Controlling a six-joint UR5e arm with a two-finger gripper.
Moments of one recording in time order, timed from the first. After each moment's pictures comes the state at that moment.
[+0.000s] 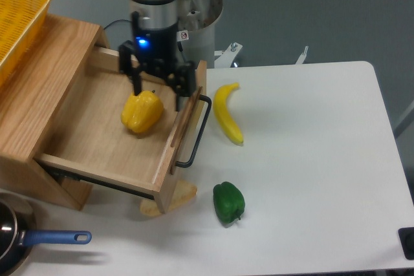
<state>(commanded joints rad) 2.45 -1.56 -1.65 -1.15 1.41 0.77</state>
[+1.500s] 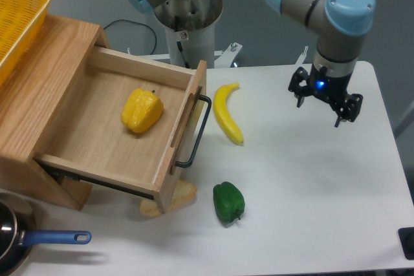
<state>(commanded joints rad) 2.83 -1.89 -1.54 -1.20 1.54 1.48</state>
